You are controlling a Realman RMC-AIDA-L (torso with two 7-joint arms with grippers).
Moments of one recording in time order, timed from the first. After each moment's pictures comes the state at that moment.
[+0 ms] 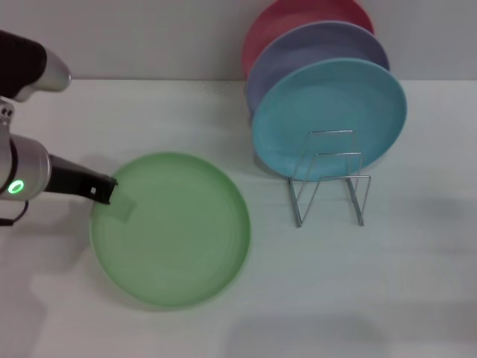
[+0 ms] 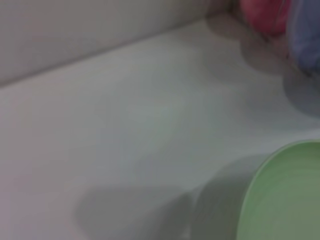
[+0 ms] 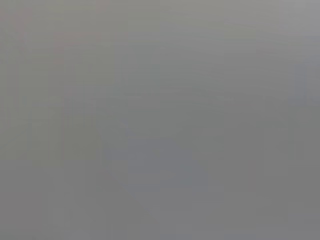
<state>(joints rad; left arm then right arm) -0.35 -2.06 -1.63 -1.59 2.67 -1.26 0.33 0.23 2.09 1.78 0.19 0.12 1.59 -2.77</state>
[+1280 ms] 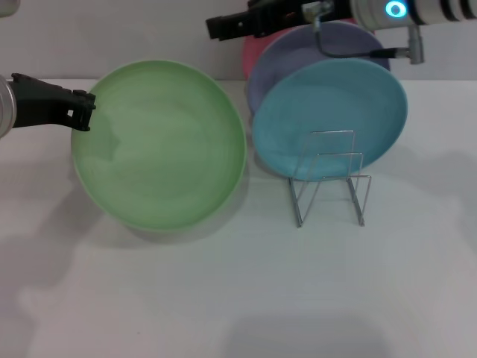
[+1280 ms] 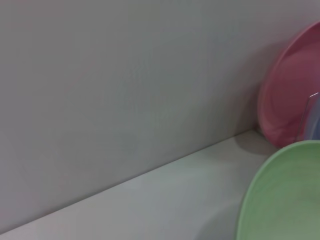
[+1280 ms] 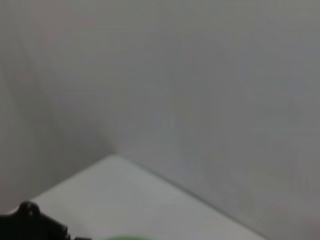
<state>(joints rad) -0.28 -2.06 -1.67 -1.81 2.68 -1.14 0.35 0.72 1.98 1.69 1.39 -2.15 1.04 -0.44</state>
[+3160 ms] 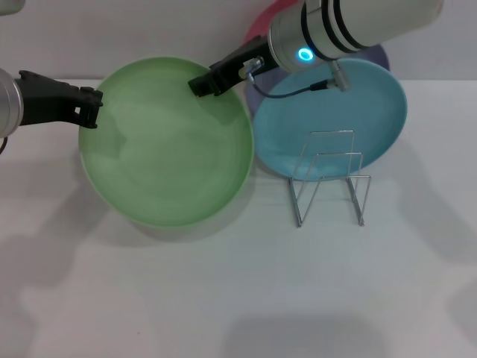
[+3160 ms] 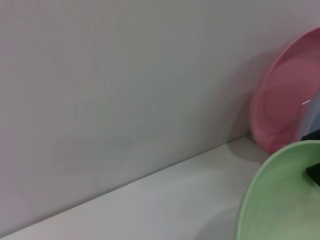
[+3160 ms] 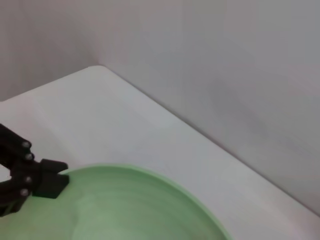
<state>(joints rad) -0.28 -2.06 -1.66 -1.80 2.66 -1.13 0.35 0.98 2.04 1.60 0.99 -2.31 0.94 -0.49</state>
